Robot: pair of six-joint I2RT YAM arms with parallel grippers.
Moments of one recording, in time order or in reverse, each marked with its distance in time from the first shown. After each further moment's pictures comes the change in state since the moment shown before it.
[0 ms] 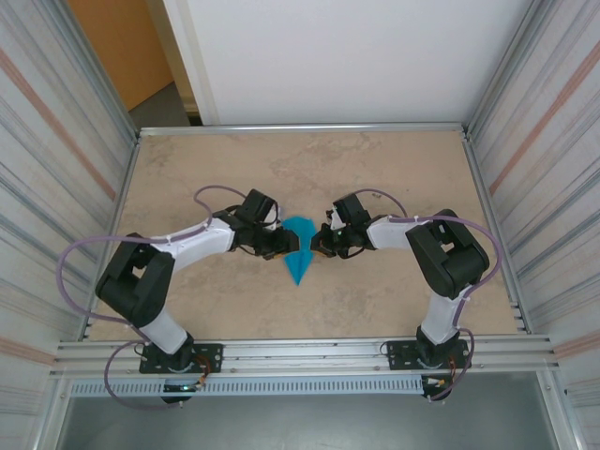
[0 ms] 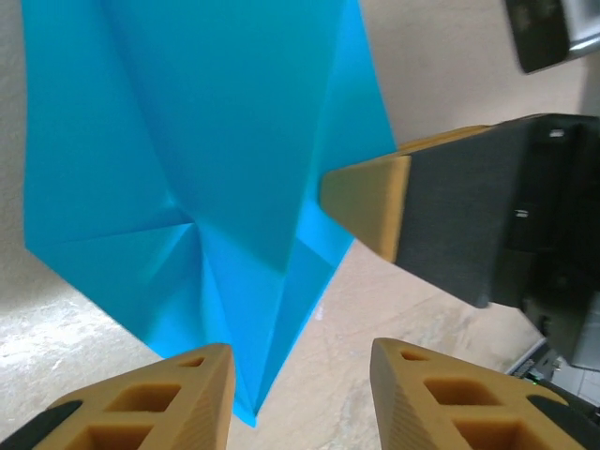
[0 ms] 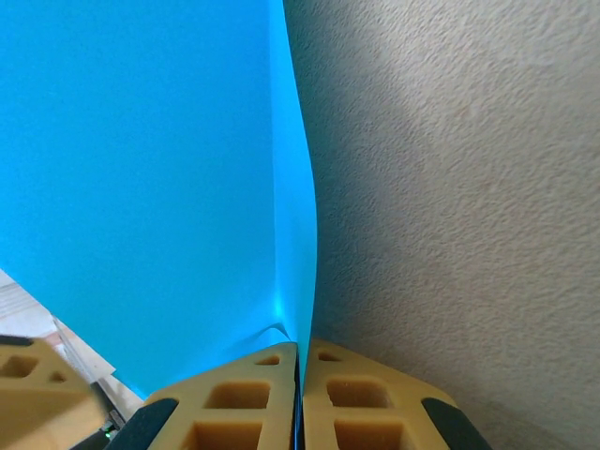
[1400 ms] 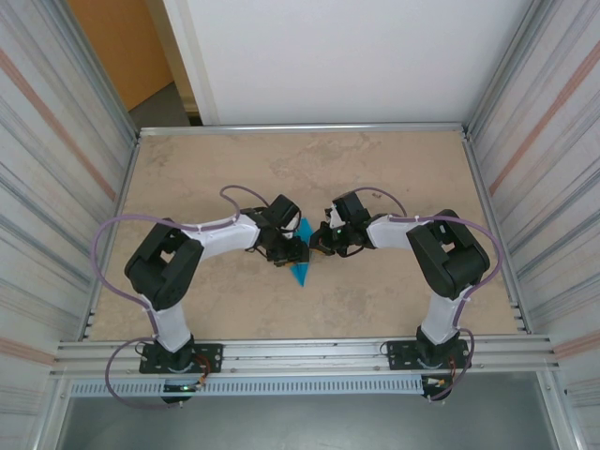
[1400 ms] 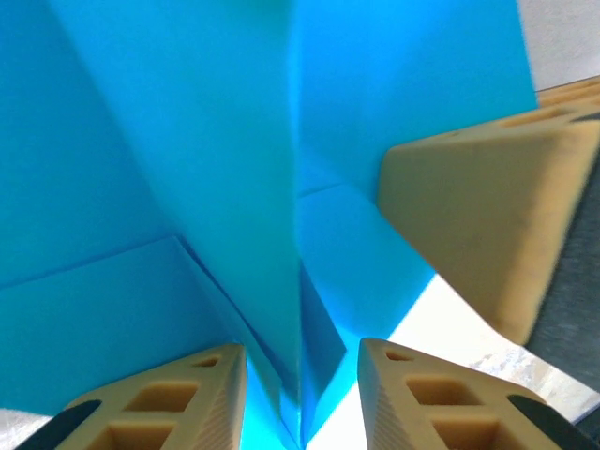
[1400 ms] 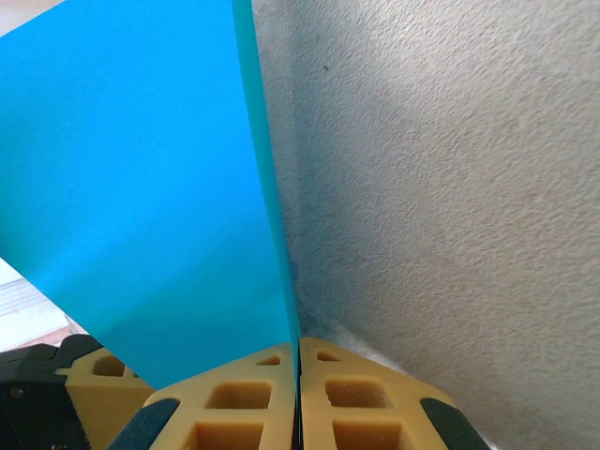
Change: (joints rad) left arm -0.116 0.181 0.142 -0.128 -0.102 0.003; right arm 0.002 -0.004 0.013 0.000 -0.016 0.000
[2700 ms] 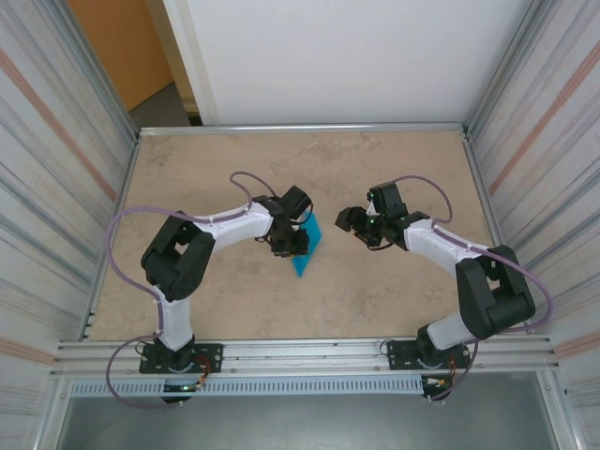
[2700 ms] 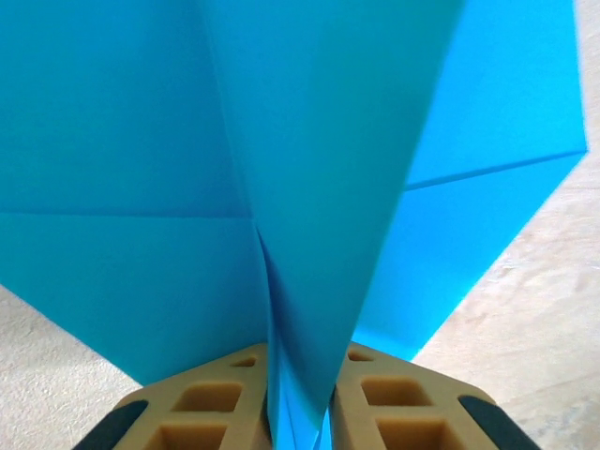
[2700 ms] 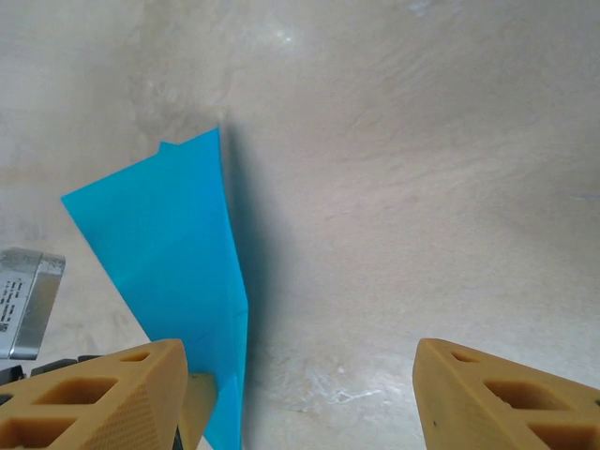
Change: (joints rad) left arm -0.023 0.115 0.205 -0.194 -0.143 0.021; right arm -0.169 -0.338 -0.092 -0.184 0.238 -0.033
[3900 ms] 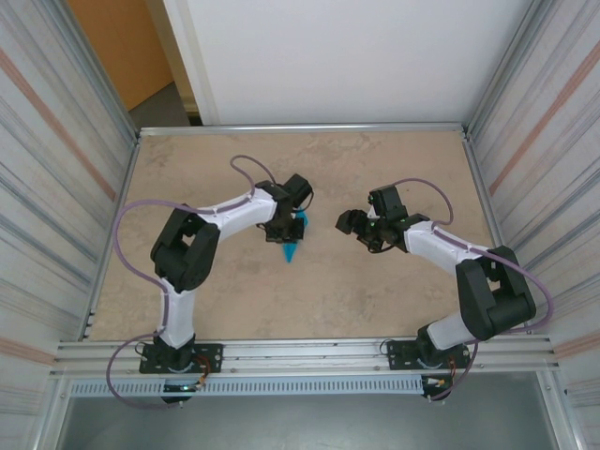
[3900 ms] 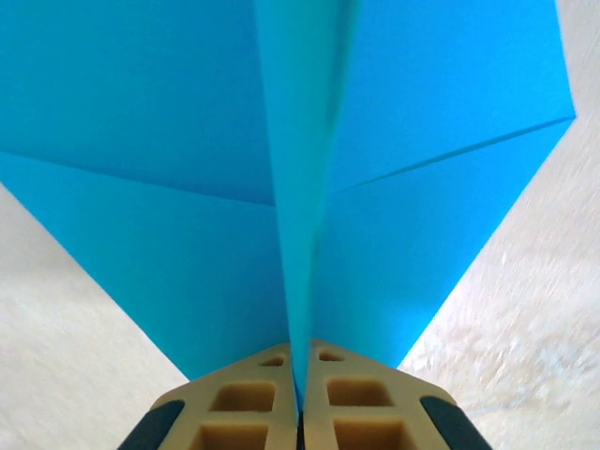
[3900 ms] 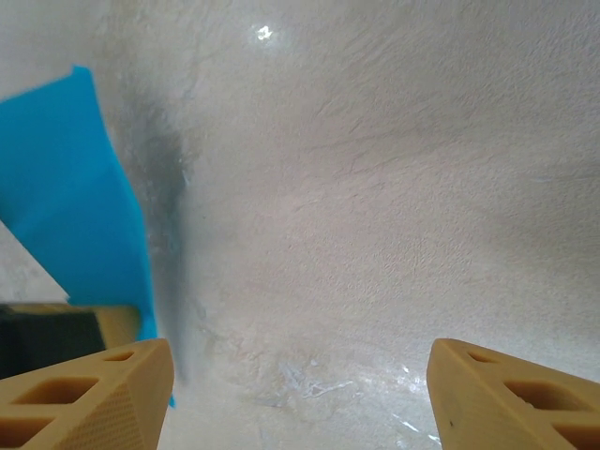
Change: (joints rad) left arm 0.065 0.078 0.198 -0.164 -0.178 0.105; right arm 0.000 -0.008 -0.016 -0.013 0.029 -0.010
